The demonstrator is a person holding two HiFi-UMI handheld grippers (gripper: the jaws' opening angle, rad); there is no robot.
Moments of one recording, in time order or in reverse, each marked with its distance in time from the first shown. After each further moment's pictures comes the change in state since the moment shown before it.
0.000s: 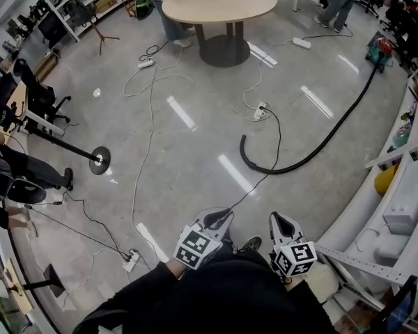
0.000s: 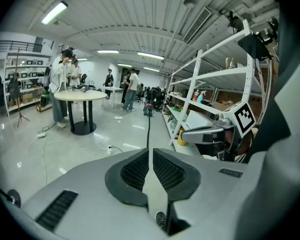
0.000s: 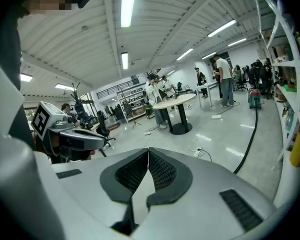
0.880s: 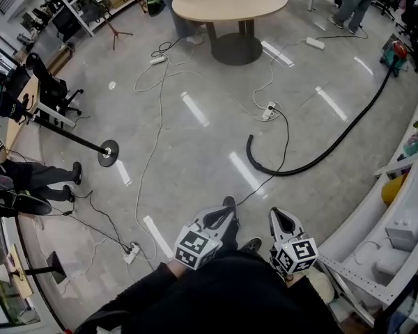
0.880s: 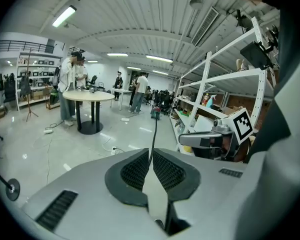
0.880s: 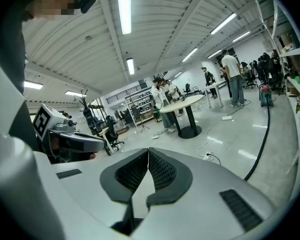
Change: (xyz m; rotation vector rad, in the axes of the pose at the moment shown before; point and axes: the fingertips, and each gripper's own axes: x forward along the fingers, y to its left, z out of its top) left arm 0.043 -0.019 0.021 -0.057 -0.038 0.092; right arm 0.007 -0.053 0.014 0.002 -0.051 0.123
